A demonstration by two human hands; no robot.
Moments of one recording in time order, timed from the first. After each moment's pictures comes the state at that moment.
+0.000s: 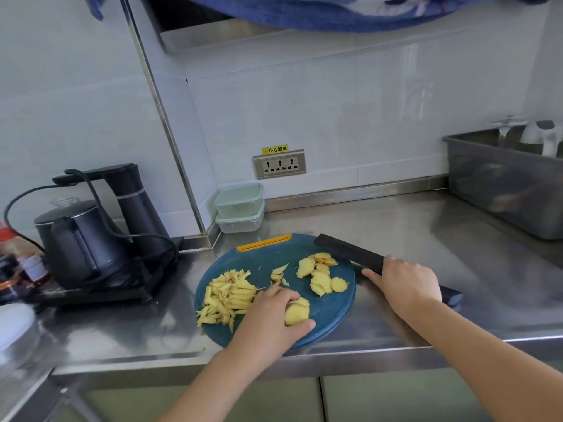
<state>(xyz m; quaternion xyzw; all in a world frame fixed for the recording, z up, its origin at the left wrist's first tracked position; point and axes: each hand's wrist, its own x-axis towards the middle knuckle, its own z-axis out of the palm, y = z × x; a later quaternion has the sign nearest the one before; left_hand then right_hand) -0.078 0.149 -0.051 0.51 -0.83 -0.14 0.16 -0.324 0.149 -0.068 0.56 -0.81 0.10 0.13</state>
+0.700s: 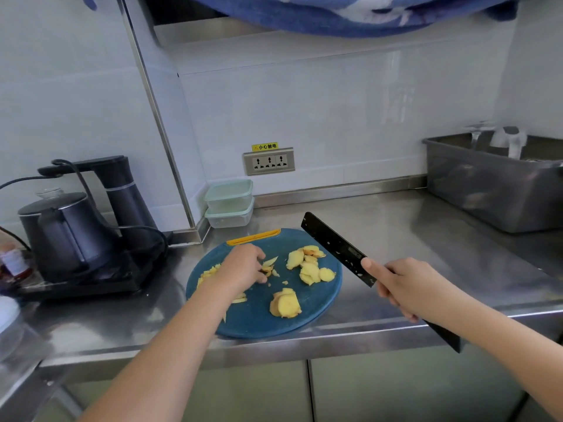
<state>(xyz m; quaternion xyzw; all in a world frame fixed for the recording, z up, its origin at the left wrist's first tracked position) -0.075 0.079 -0.008 0.57 -0.80 -0.18 0.07 -0.303 0.232 -0.006 0.53 -0.77 0.27 -0.25</state>
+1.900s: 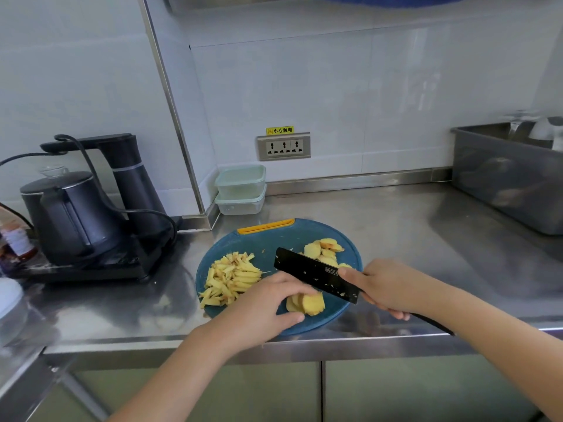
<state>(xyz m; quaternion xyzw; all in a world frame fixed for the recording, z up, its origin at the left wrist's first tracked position) -0.047 0.132 -0.050 0.34 -0.90 -0.21 0.14 -0.264 0.185 -0.011 0.62 -0.74 0.08 -0.25</state>
